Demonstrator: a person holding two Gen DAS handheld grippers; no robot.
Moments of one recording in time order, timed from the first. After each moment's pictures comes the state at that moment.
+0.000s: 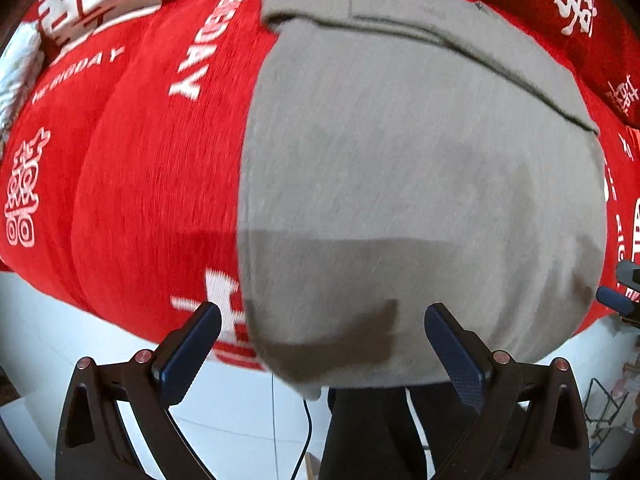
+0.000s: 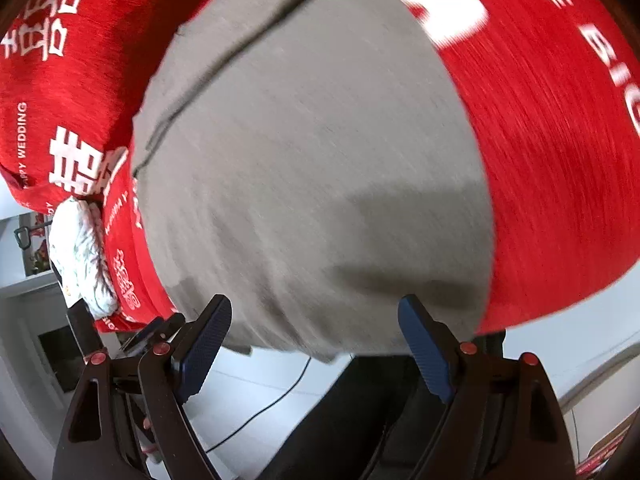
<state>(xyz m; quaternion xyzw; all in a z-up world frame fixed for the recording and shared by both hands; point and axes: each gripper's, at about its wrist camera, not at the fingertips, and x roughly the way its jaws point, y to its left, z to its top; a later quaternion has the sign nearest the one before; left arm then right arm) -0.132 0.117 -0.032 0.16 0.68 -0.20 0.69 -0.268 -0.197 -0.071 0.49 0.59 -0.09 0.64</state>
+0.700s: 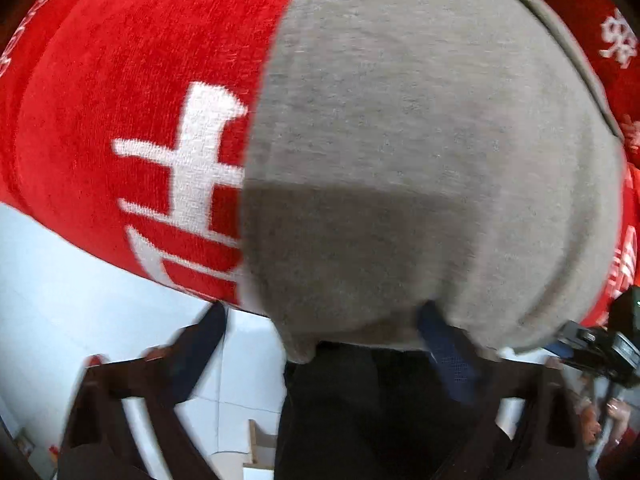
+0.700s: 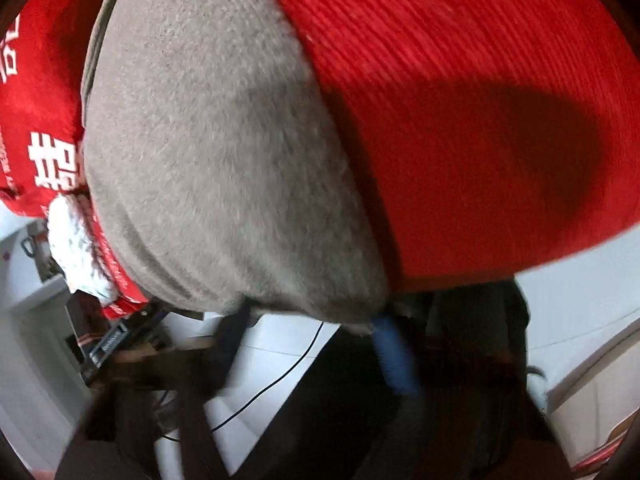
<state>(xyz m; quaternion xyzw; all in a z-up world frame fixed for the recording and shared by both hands) -0.157 0.174 -0.101 0.05 0.75 -0.19 0.64 -0.339 -0.190 -0.165 0.56 0.60 -0.06 0.57</state>
